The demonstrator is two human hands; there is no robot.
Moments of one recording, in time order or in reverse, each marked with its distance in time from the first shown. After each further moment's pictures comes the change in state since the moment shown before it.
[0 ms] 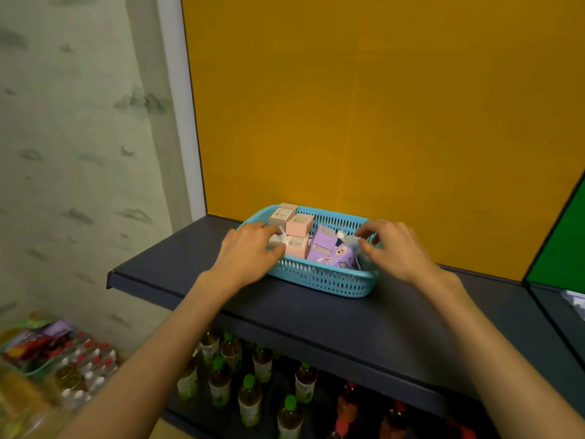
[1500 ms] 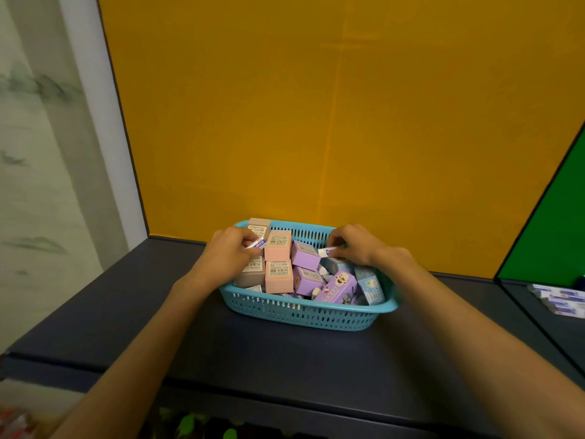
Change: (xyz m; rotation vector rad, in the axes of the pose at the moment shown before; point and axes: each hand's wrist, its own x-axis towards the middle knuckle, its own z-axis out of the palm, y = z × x) left_hand 0.109 -0.051 0.043 -0.510 -0.111 0.021; right_hand 0.114 0.033 0.073 -0.076 -0.369 0.133
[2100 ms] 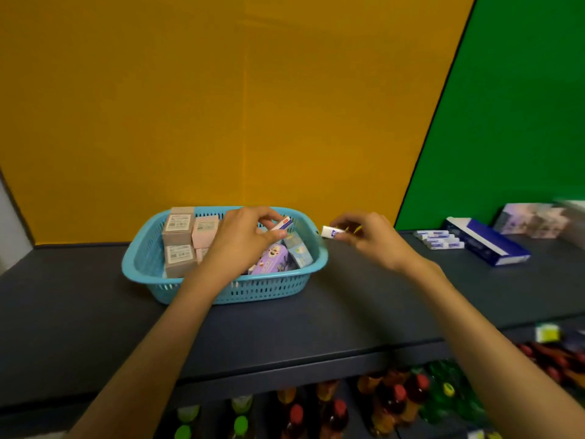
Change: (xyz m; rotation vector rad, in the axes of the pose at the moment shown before) left_hand -0.022 0.105 0.046 -0.310 -0.087 0.335; right_hand -0.185 0.015 -0.041 0.204 0.375 0.207
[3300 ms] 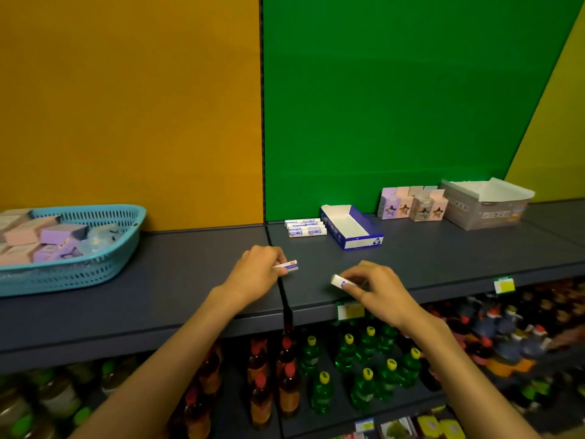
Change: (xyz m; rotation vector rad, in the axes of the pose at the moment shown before) left_hand -0.002 0.237 0.344 0.356 -0.278 -0.008; right_hand -0.240 0.317 -0.167 0.005 -0.054 0.171
